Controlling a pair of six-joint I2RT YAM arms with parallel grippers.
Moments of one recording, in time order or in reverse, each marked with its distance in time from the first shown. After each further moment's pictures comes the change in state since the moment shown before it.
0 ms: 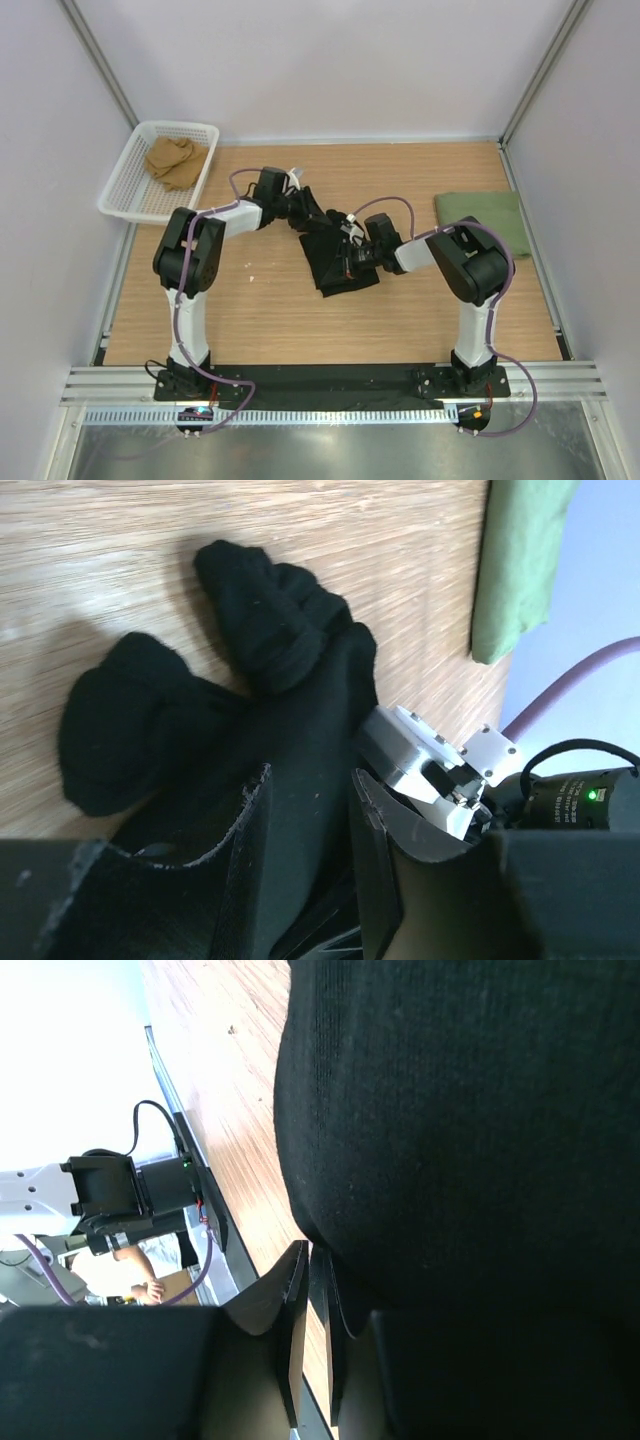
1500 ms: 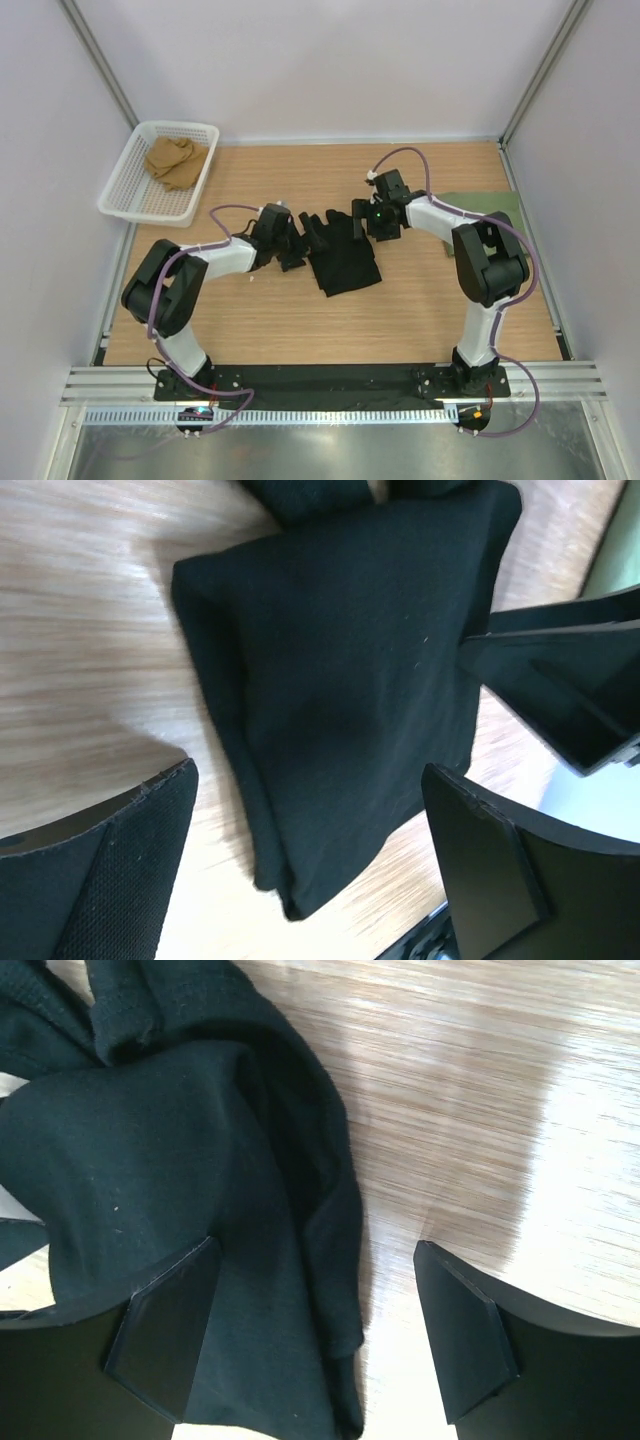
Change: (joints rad) left arm -0.145 -0.337 -0.435 0.042 -0.424 -0.222; right arm -0.122 -0.056 0.421 -0.724 0.685 -0.434
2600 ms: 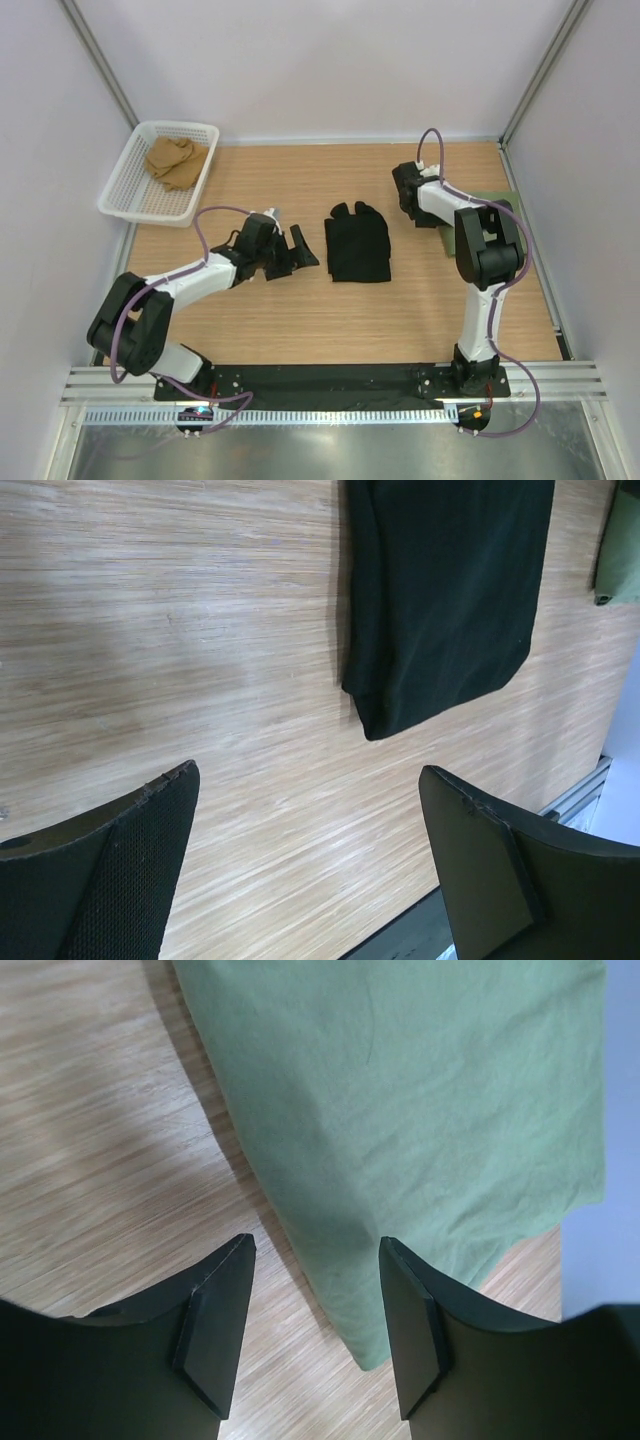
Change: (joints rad) left arm 0.004 -0.250 -0.135 -0.113 0.021 0.170; right arm -0.133 0.126 0.163 -0.267 0.971 0.001
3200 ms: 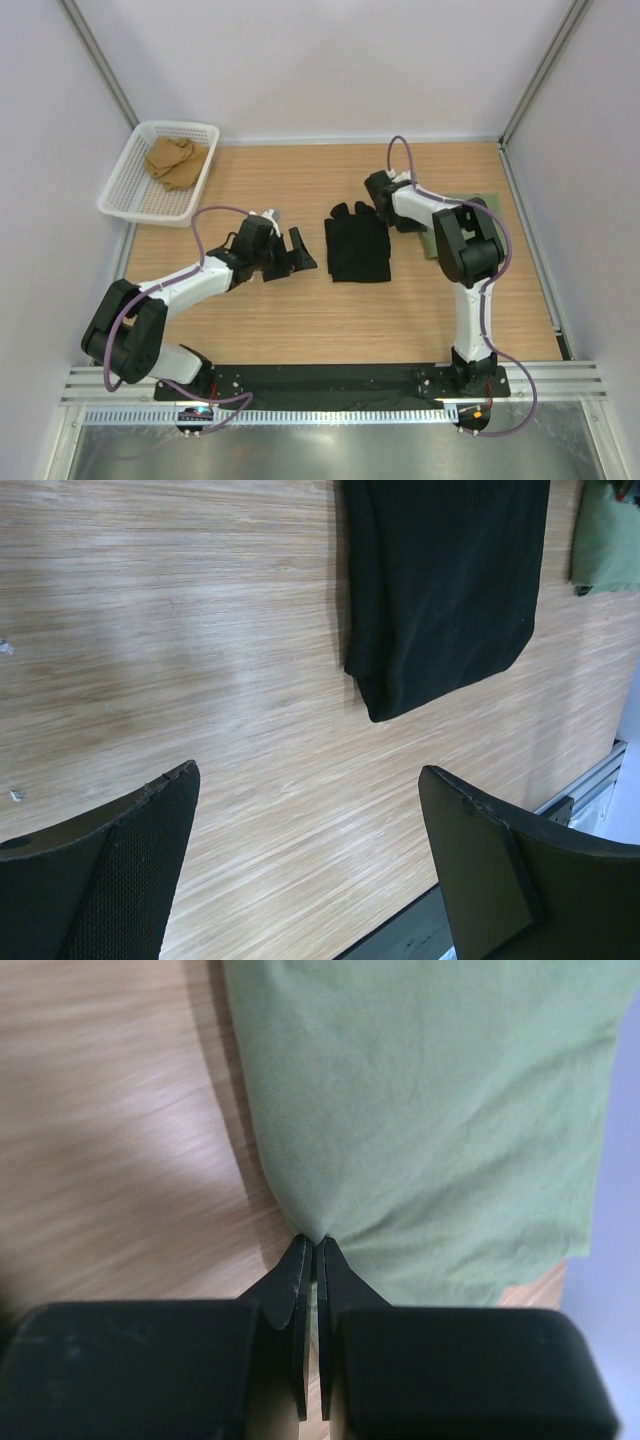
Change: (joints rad) left arm 0.000 -0.055 -0.022 -0.024 0.008 0.048; right arm 0.122 0.089 0.058 -0.063 0.042 0.012
